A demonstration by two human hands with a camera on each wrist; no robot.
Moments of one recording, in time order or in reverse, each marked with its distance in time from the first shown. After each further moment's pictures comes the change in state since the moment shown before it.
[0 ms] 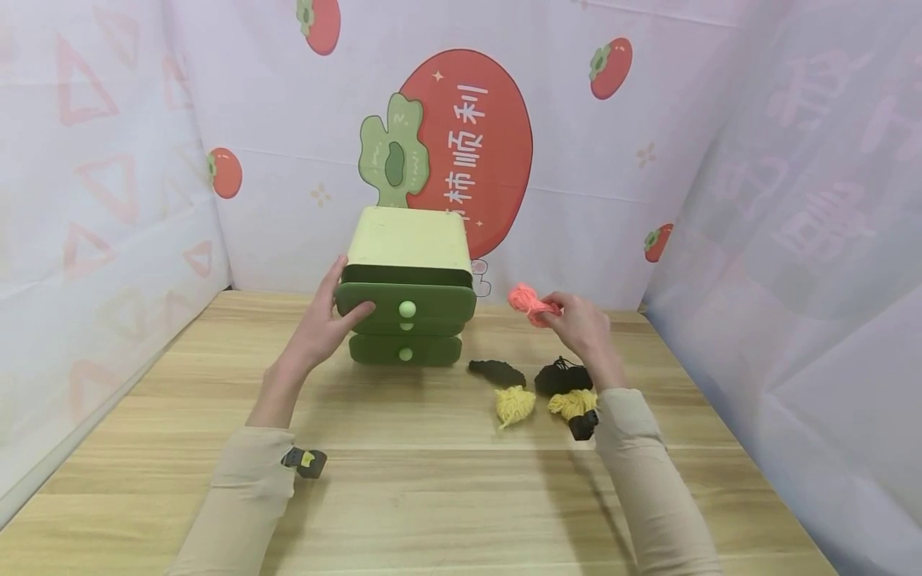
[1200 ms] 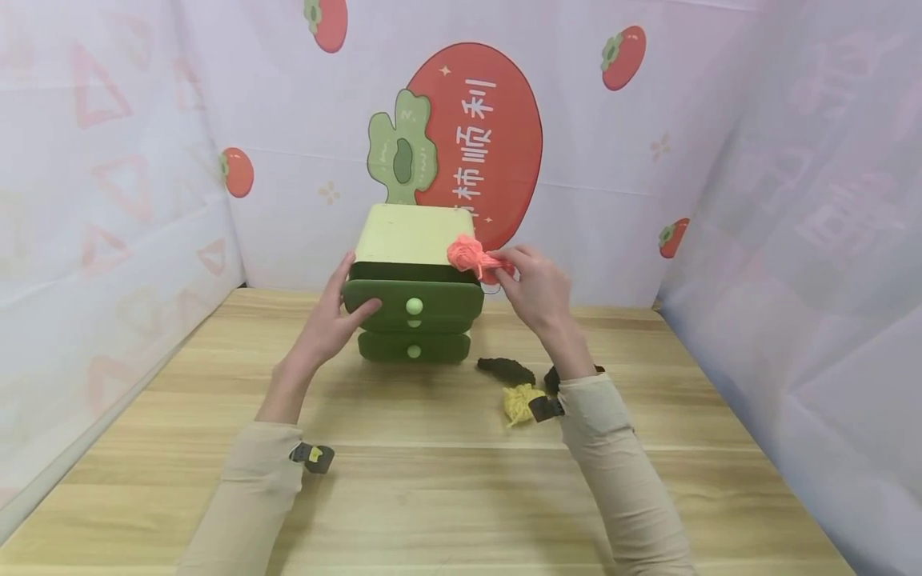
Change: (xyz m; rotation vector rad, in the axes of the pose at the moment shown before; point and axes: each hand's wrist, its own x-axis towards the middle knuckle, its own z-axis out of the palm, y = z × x) left_hand 0.001 0.000 0.000 0.008 0.008 -0.003; right_hand 0.009 -0.115 -0.026 0.190 0.359 -0.320
